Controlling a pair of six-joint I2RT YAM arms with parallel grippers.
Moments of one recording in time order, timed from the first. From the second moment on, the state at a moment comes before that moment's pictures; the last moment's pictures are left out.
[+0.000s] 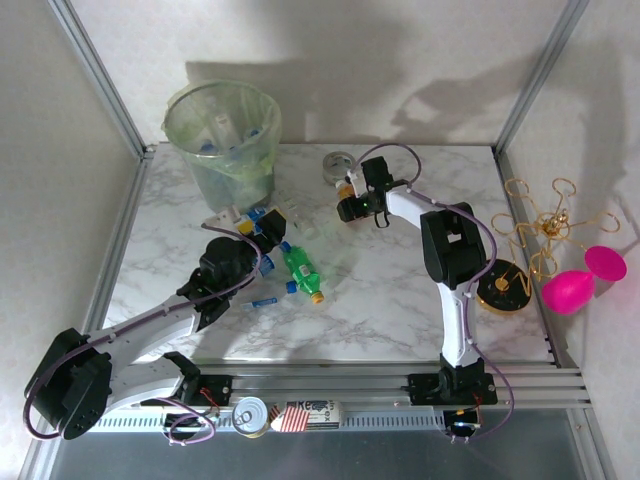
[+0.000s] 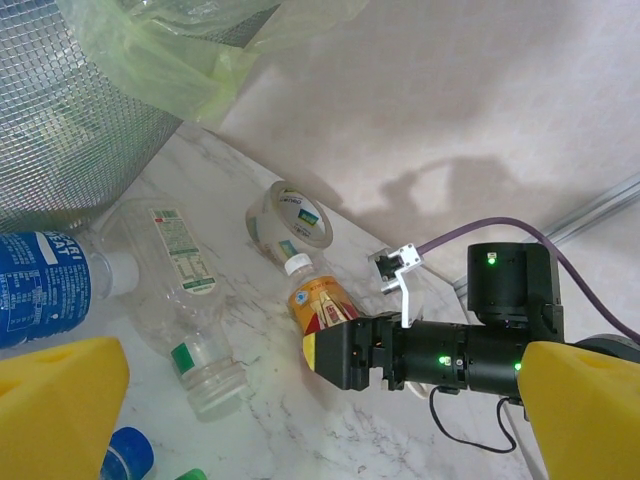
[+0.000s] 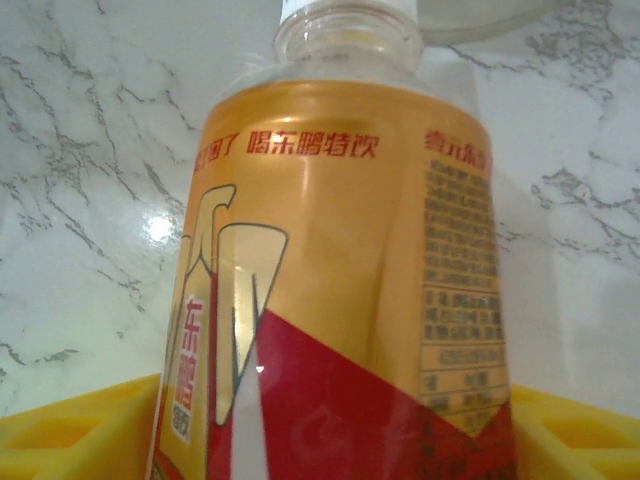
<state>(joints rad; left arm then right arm) -0.58 1.11 0.49 0.51 -0.30 -0.80 0.38 2.20 1.60 -0.39 -0.18 -0.08</state>
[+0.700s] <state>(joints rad) -0.62 1.22 0.55 0.56 -0.22 -0.88 0.48 1.73 1.12 -0.02 -0.37 0.02</state>
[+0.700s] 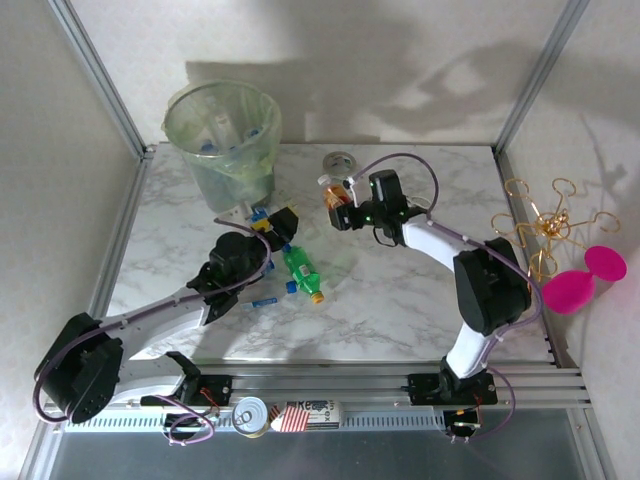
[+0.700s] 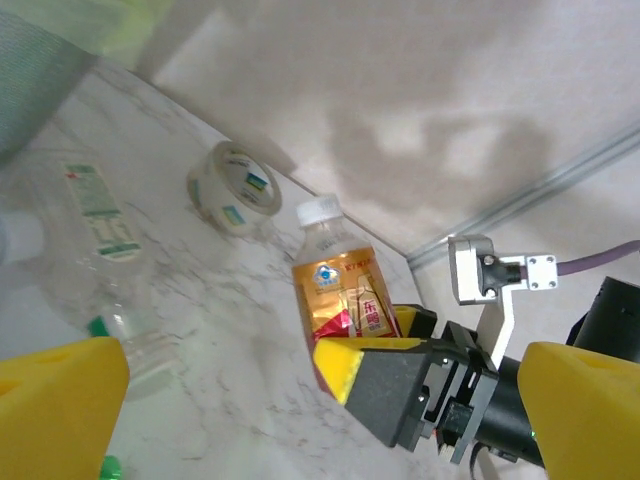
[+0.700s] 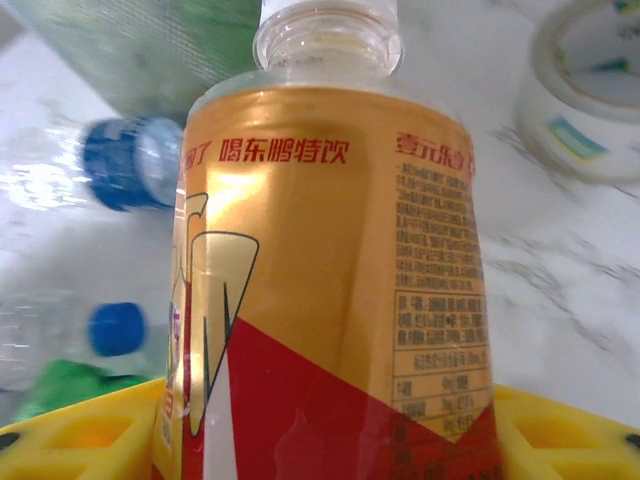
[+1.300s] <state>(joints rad) -0.65 1.38 0.66 0.58 -0.18 -0.96 0.68 1.51 0.88 0.29 -0.42 0.14</state>
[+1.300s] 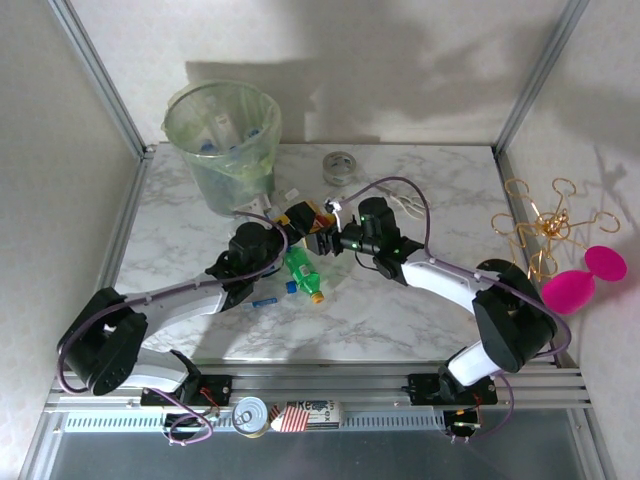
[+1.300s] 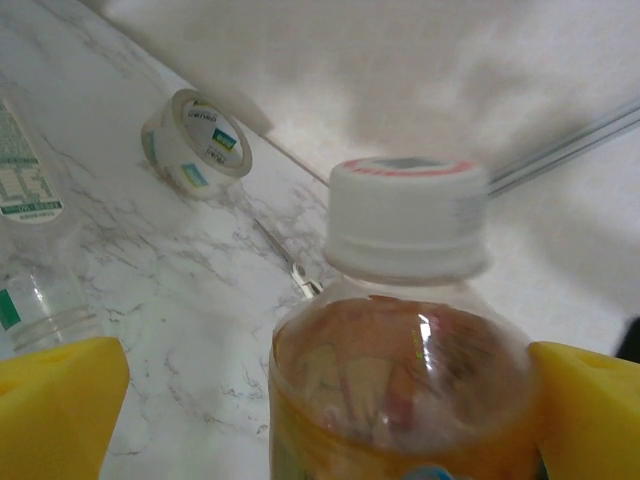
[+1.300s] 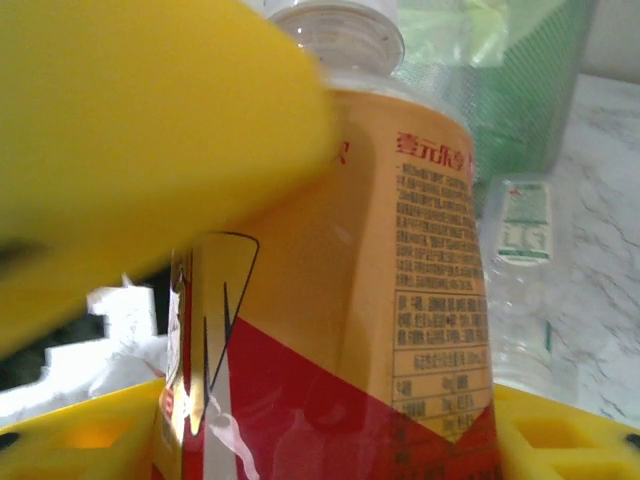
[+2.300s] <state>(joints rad) -0.65 1.41 0.71 0.59 -0.13 -0.96 0.72 1.51 0.83 0.38 -0.44 0.17</state>
